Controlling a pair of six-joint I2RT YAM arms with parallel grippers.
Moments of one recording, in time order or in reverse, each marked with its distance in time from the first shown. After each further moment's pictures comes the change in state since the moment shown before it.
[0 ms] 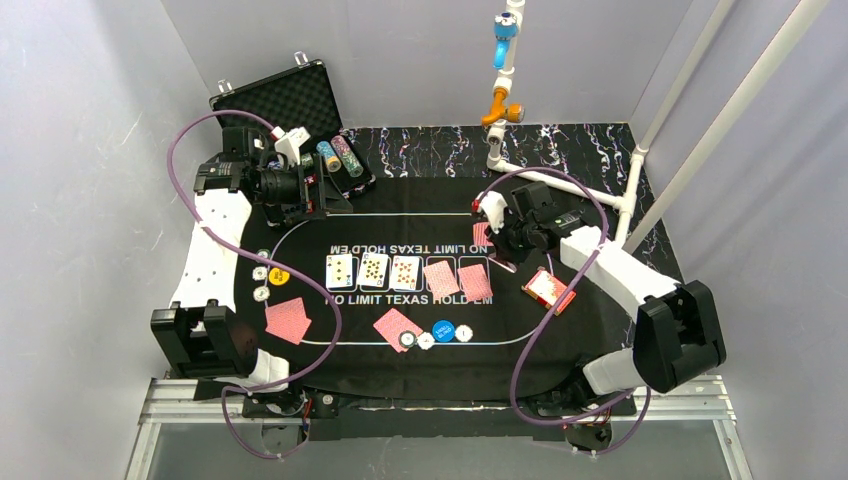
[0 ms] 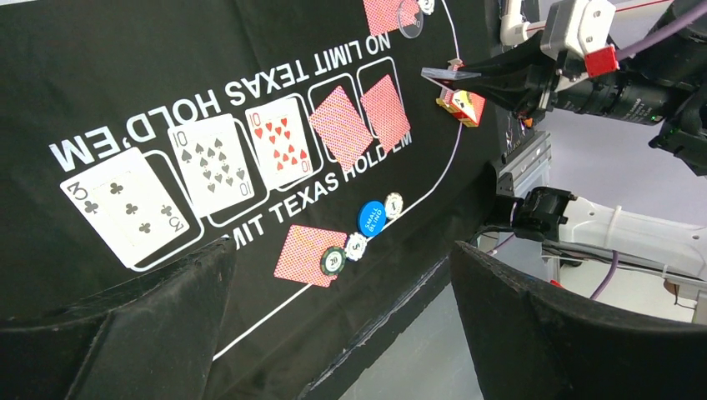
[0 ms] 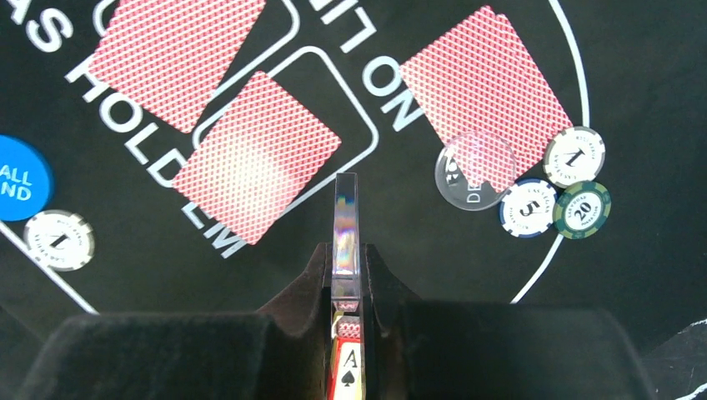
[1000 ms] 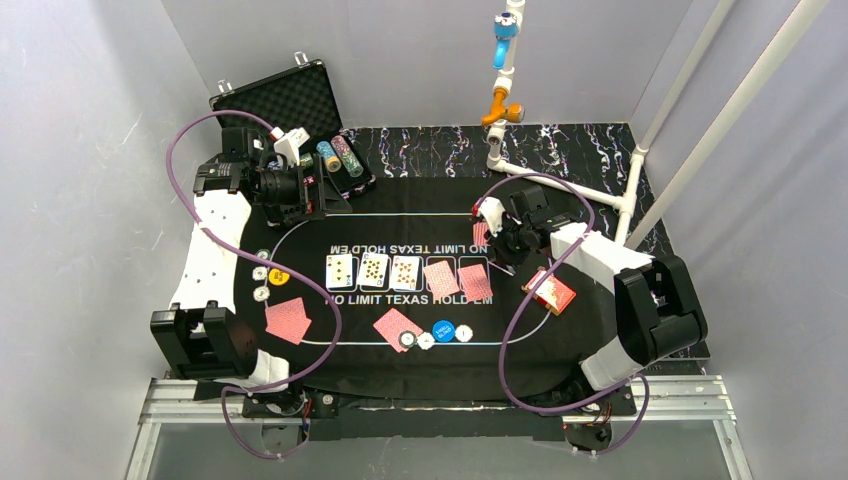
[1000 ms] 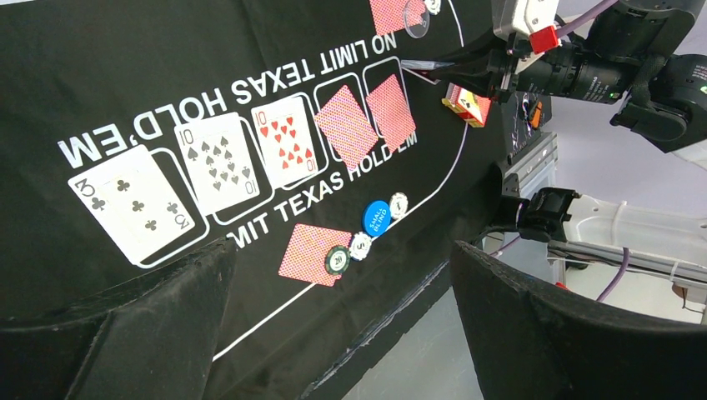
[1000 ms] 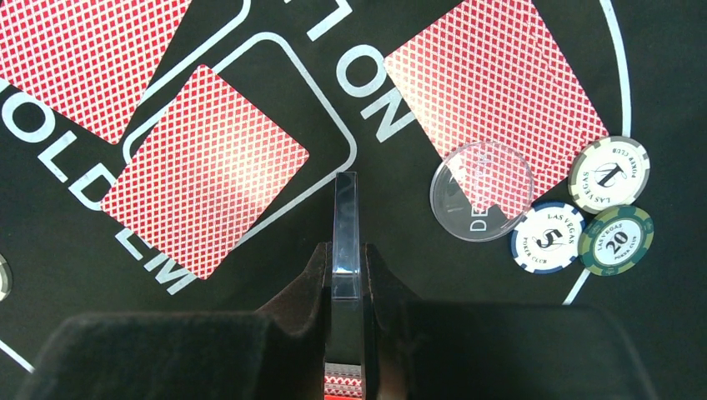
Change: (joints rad) left arm 0.002 -0.010 -0.004 0.000 -0.013 0.005; right arm -0.060 0.143 -0.053 0.139 -0.029 -0.039
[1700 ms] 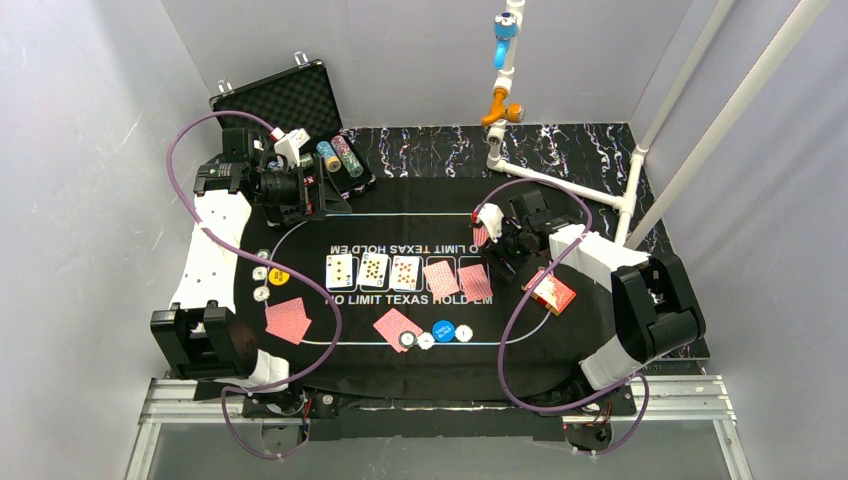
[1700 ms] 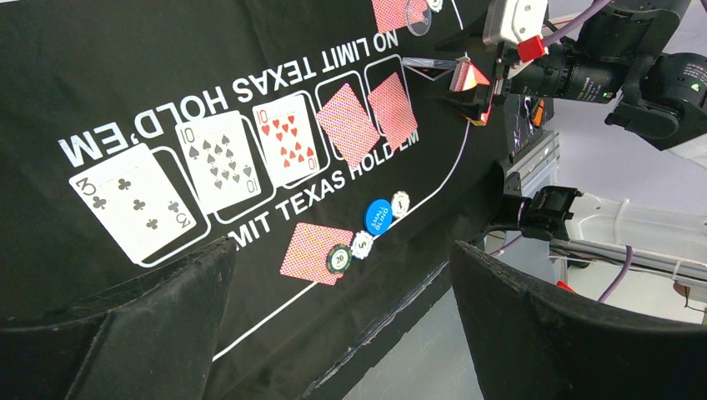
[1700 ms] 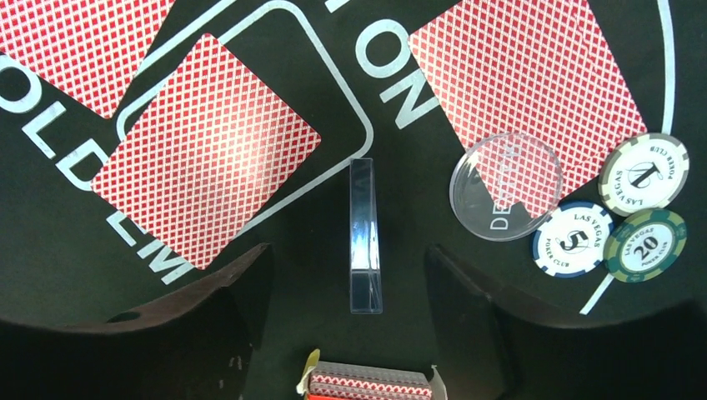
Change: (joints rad) left arm 0.000 0.000 -0.004 -0.002 -0.002 0.007; right arm -0.003 0.014 -0.025 0.002 -0.012 -0.045
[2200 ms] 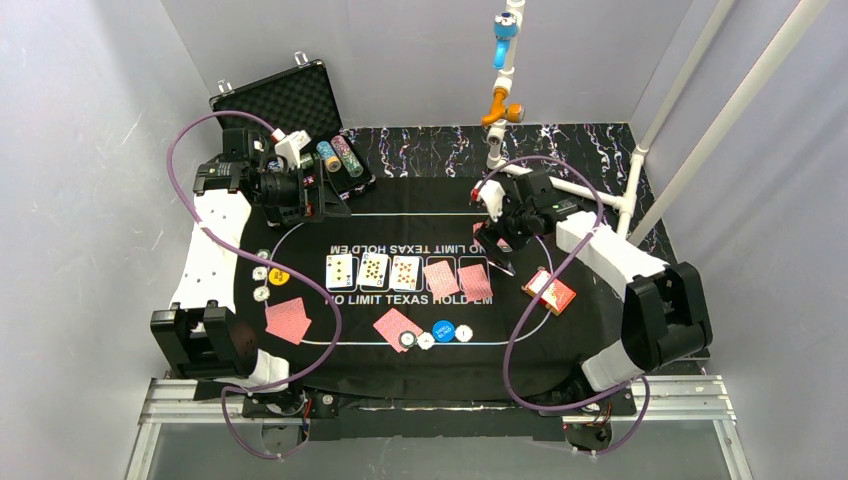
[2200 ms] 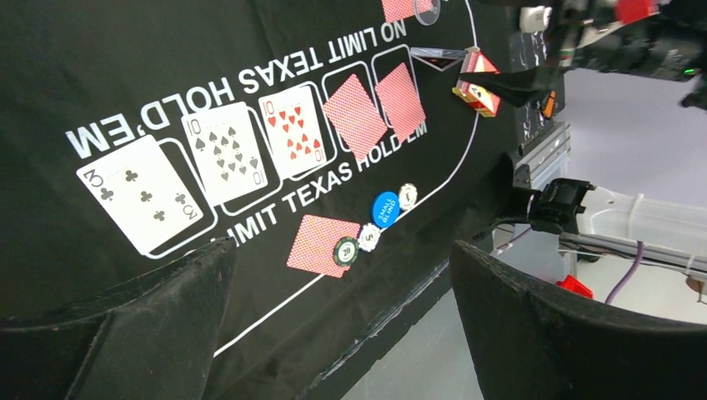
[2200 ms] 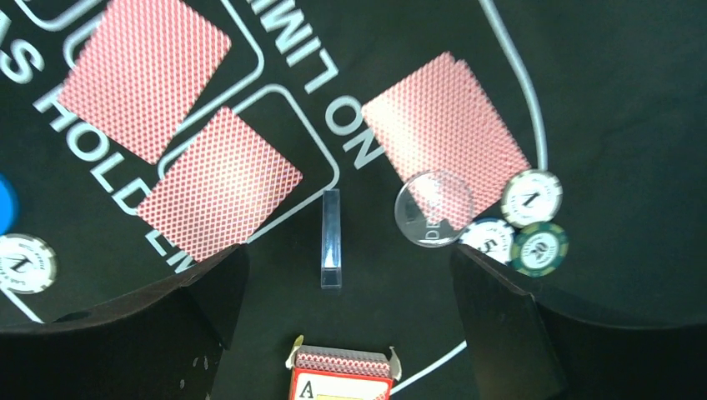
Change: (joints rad) left arm 0.000 0.001 0.003 -0.022 -0.008 0.023; right arm 0.000 -0.037 0.137 -0.101 -0.013 0.010
